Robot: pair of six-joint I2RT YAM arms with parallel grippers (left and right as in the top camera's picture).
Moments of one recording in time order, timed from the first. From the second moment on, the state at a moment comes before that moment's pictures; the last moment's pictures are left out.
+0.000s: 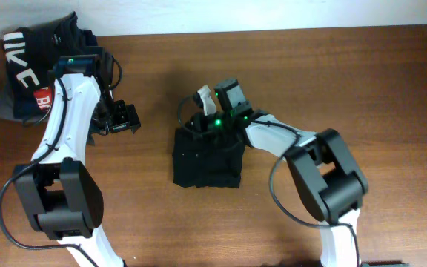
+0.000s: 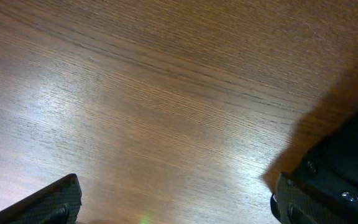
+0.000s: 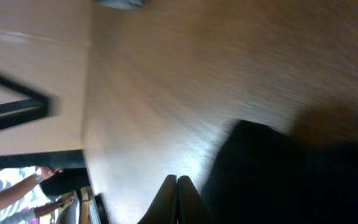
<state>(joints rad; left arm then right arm) 0.01 1.98 1.77 -1.43 -0.09 -0.33 0.50 2.16 1.32 0.02 -0.81 0.62</state>
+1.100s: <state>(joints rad) 0.01 1.98 1.71 -1.40 -0.09 -0.33 0.53 1.84 1.31 -0.37 -0.86 0.43</state>
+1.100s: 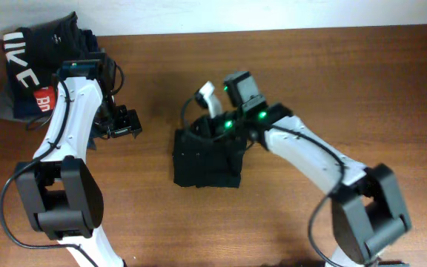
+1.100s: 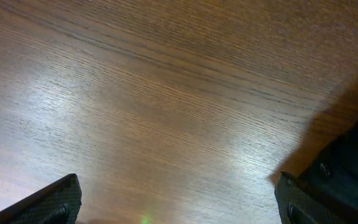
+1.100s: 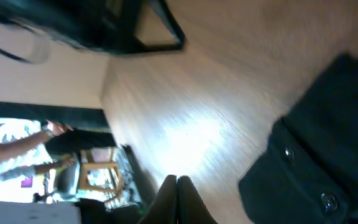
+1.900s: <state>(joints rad) 0.01 1.98 1.71 -1.42 -0.09 -0.33 0.58 2.08 1.32 -0.56 -0.80 0.28</state>
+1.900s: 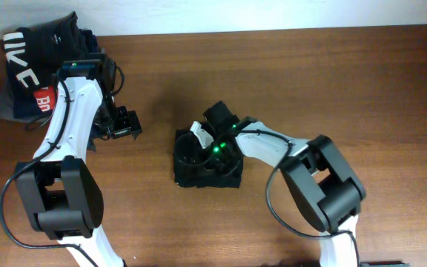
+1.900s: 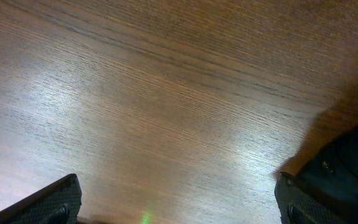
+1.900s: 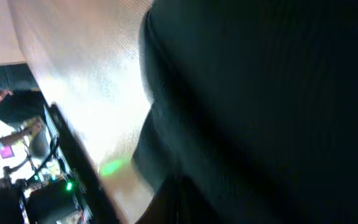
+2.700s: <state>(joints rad) 0.01 1.98 1.32 -1.08 0.61 0.08 0.52 1.56 1.74 -1.32 -0.26 0.19</state>
